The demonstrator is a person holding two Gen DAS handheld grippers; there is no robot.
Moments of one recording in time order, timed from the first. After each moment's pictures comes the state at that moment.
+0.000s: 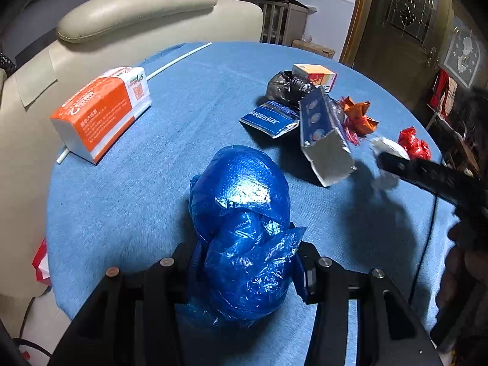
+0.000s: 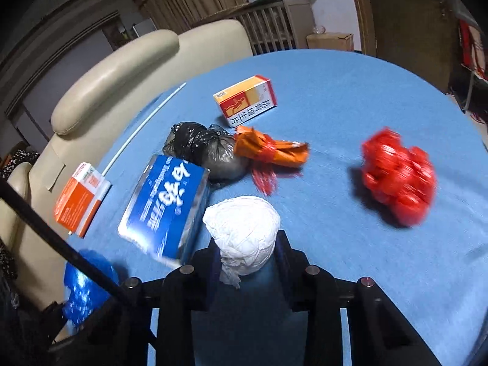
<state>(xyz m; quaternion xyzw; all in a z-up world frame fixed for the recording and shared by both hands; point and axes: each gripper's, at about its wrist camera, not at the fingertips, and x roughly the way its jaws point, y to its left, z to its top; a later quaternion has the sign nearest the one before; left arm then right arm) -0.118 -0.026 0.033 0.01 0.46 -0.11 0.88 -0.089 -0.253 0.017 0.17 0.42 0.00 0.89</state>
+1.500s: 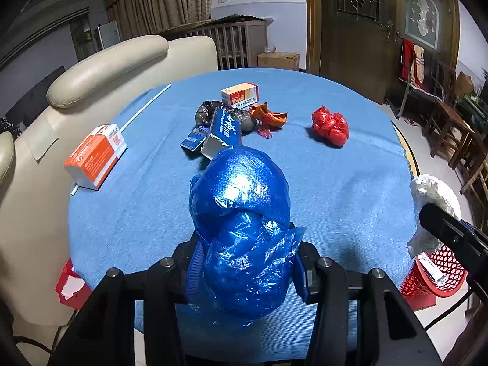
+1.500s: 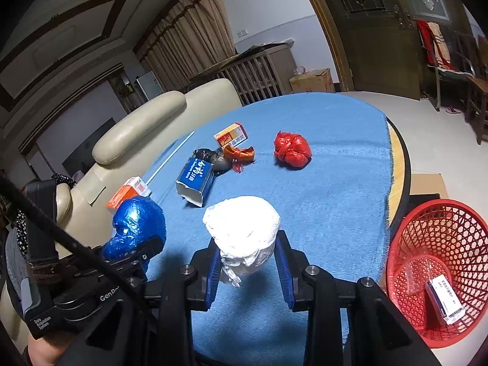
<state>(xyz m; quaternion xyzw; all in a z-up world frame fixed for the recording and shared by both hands) -0.233 -0.106 0.089 0.11 0.40 -0.15 0.90 -0.323 -0.280 0.085 0.22 0.30 -0.03 0.93</state>
